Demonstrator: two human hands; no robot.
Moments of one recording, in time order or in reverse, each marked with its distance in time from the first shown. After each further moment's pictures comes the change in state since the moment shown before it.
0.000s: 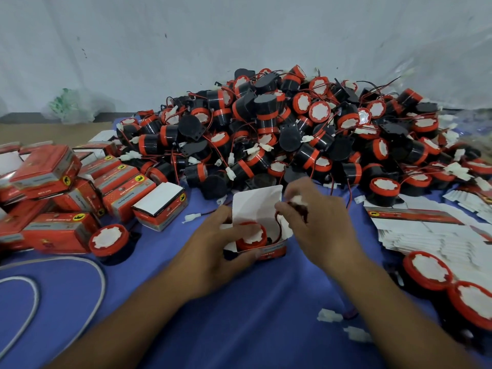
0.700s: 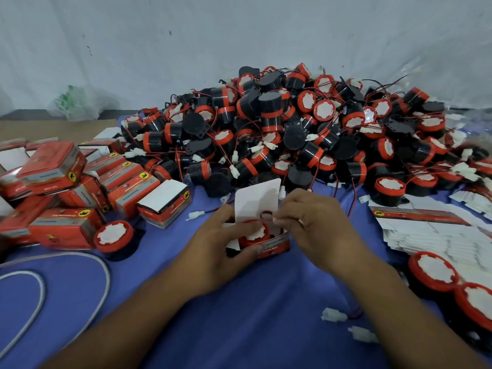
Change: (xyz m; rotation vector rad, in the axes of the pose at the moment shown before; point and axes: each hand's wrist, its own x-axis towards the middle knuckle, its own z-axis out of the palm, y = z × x) left_hand -0.003 0.000 0.002 -0.016 0.050 0.015; right_hand 0.003 -0.004 -0.005 -0.087 -0.210 -0.197
